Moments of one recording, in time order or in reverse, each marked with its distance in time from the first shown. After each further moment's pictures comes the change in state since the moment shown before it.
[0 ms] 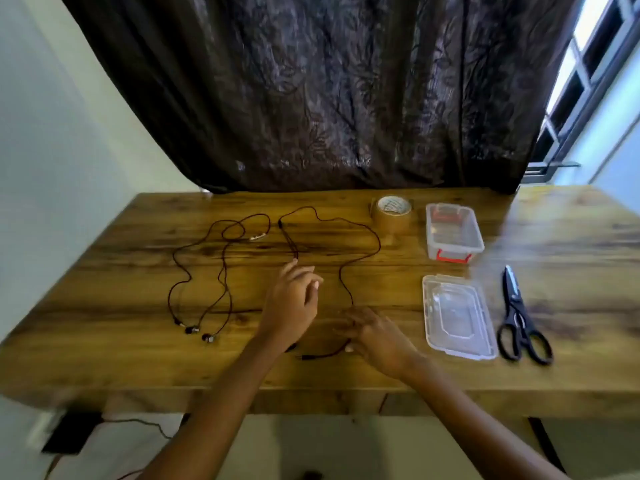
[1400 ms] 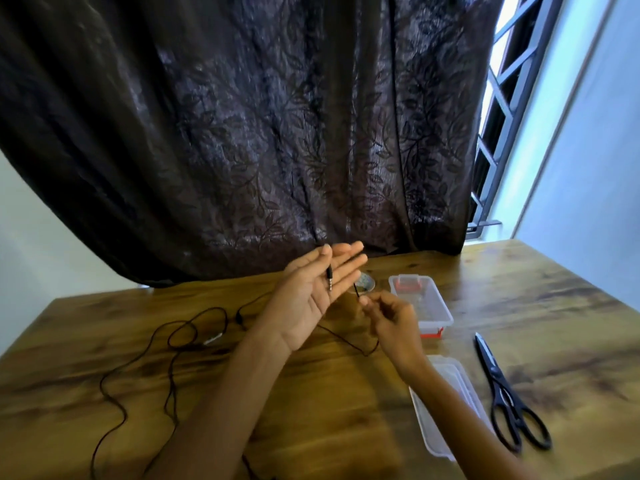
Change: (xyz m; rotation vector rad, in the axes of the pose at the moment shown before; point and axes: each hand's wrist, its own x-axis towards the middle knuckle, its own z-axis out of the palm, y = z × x) left_hand 0.119 0.099 -0.077 -1.606 -0.418 -0.072; right_hand 0.054 0.044 -0.114 1.008 0.950 0.395
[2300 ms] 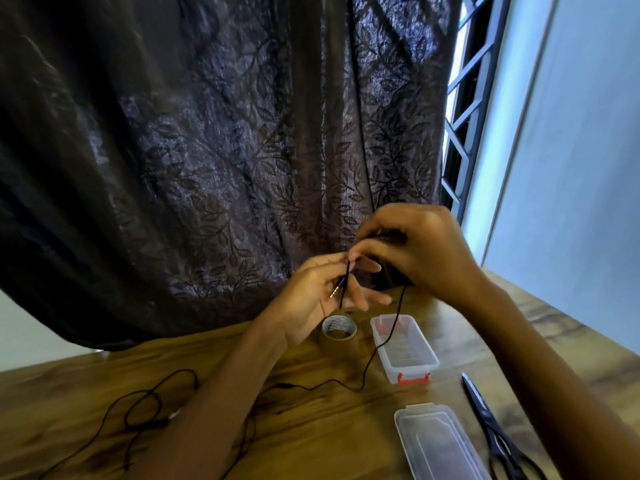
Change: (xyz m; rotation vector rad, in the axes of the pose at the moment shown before) left_hand 0.053 0.038 0.029 0.317 -0.320 -0.053; right_hand 0.073 -0.176 -0.060 -0.742 -0.023 -0.863
